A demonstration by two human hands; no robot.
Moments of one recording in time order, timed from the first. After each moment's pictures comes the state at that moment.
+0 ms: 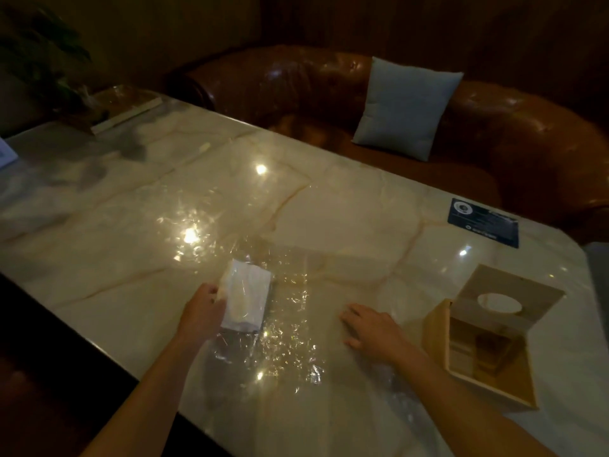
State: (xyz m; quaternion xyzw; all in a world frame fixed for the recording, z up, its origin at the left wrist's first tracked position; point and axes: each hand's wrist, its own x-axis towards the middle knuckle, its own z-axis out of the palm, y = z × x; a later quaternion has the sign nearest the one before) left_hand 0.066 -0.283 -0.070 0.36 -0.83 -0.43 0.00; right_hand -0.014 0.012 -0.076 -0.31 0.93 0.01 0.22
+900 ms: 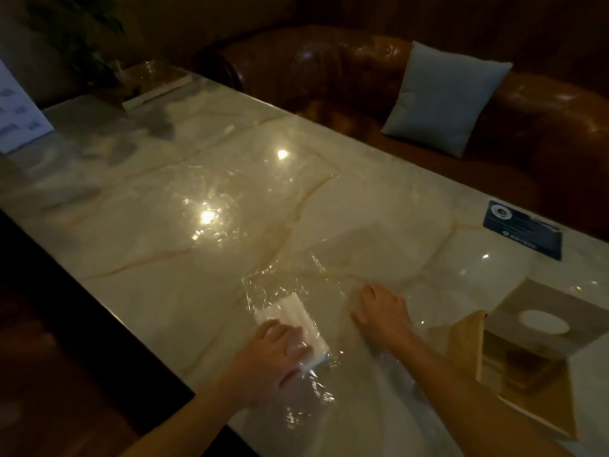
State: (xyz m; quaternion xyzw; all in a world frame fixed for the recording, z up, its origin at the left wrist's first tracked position) left_hand 0.123 -0.217 -0.076 -0.19 -0.98 -0.05 -0.01; right_hand -0.034 -0.022 -0.095 -0.22 0.96 -0.02 0.15
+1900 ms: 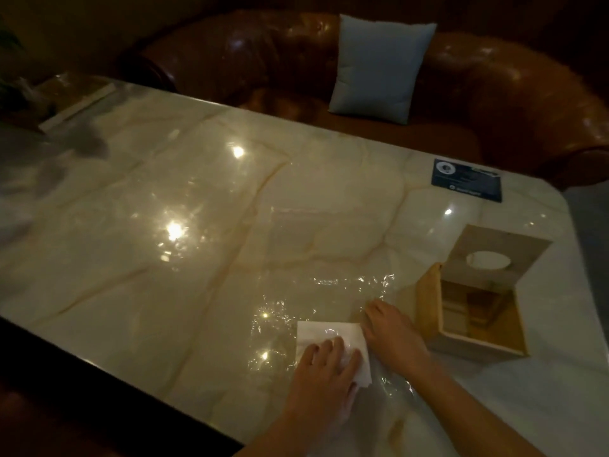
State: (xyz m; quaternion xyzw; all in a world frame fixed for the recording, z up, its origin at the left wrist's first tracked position) left_hand 0.133 -0.099 -0.090 -0.18 -0.98 -0.05 -0.04; right_hand 0.034 0.043 -0.090 -0.16 0.97 -0.09 0.15
